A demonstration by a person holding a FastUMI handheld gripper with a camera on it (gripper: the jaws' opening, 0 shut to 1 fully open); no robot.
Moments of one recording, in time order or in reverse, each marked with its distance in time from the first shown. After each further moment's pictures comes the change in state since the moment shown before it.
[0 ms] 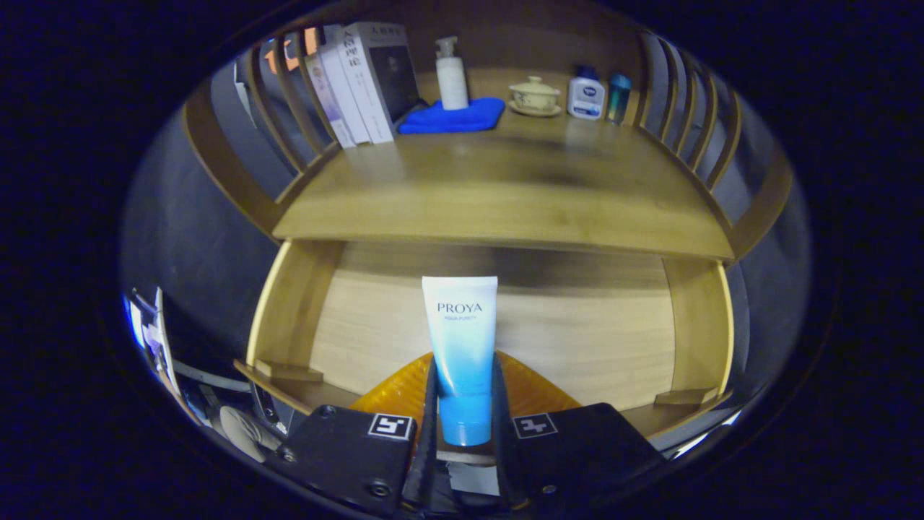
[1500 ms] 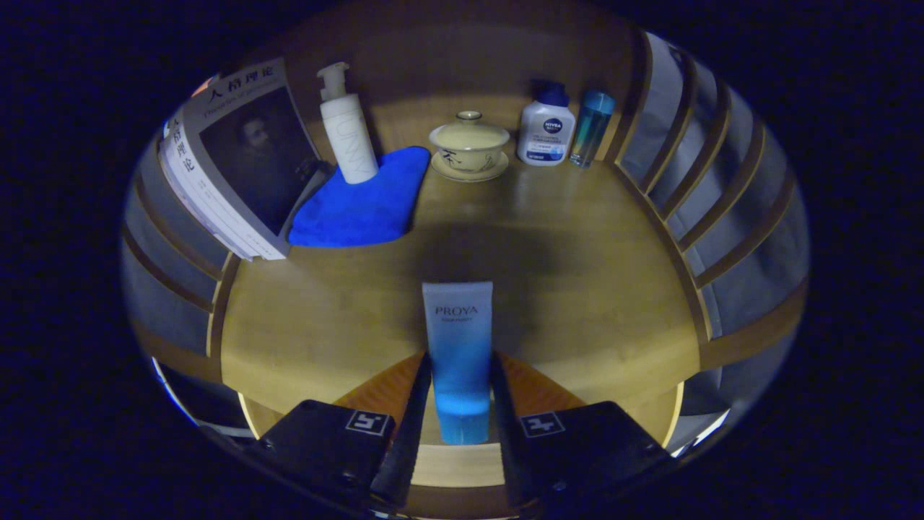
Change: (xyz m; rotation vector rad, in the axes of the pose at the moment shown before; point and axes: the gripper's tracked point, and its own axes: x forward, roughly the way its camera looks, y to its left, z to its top) arm 0.059 -0.072 0.161 0.155 0.005 -0.179
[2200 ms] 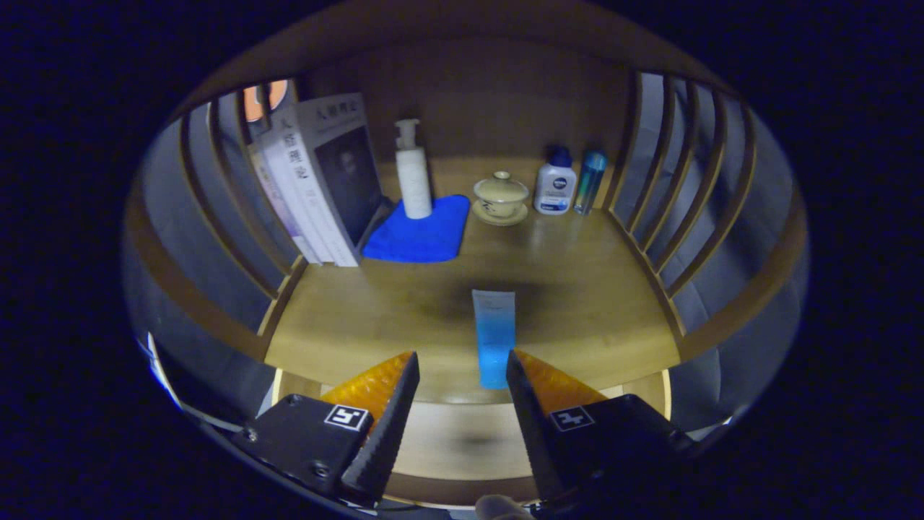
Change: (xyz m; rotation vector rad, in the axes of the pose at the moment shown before) arm -0.087 0.035 -0.031 -0.091 -0.239 0.090
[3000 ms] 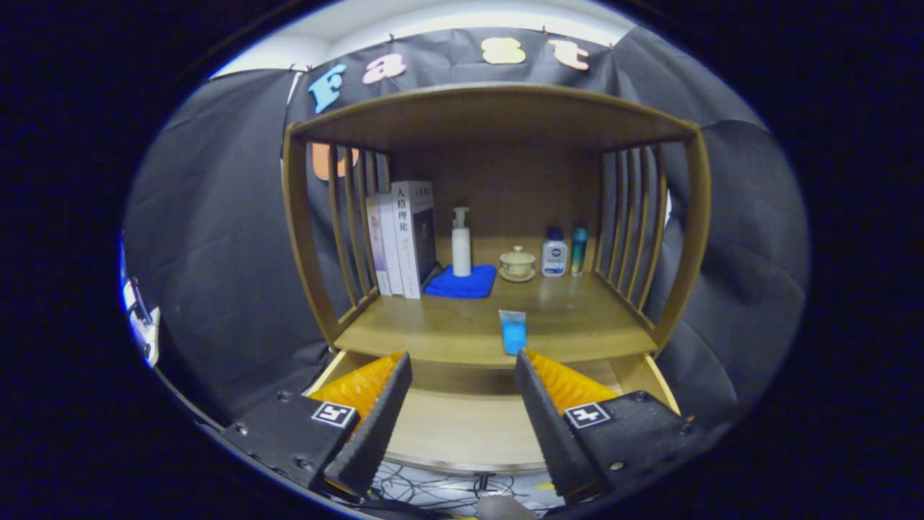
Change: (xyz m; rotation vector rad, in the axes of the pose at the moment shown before) arm -0.125 0.010 -0.080 -0.039 -0.498 0.084
